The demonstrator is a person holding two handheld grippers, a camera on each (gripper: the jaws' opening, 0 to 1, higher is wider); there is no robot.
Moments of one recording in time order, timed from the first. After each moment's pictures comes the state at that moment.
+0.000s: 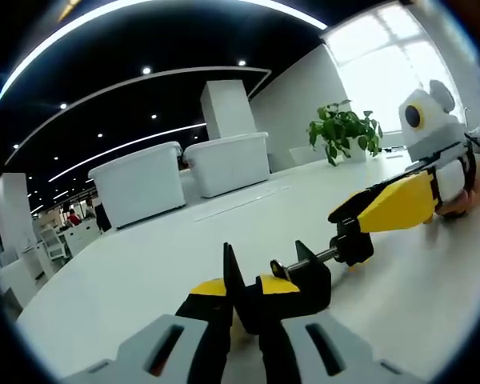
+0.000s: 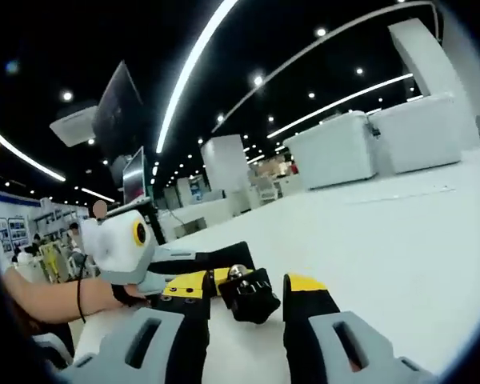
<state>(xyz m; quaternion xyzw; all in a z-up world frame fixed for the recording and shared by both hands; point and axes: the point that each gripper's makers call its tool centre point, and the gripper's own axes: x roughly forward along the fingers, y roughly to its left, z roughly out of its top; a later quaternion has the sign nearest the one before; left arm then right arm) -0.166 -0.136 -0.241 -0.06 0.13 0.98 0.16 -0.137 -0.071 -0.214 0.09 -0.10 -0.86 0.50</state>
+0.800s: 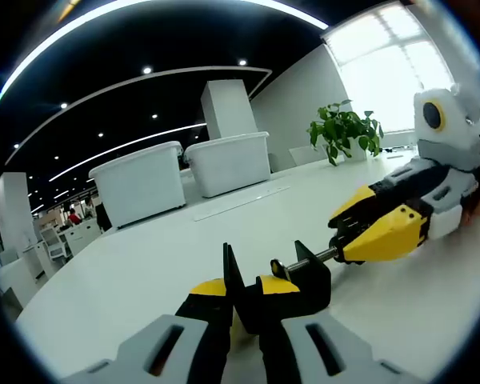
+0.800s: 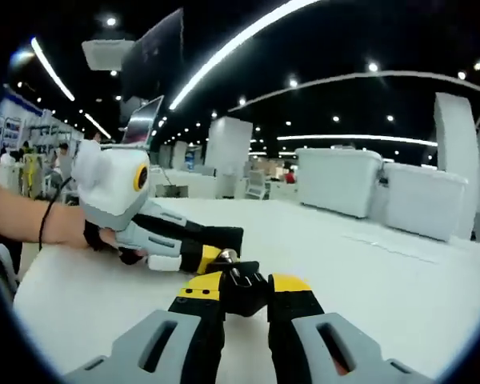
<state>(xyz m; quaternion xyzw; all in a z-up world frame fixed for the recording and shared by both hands) -0.167 -0.137 -0.240 -0.06 0.13 0.98 0.16 -0.133 -0.081 -0.219 -0.02 0.14 -0.87 0.47</state>
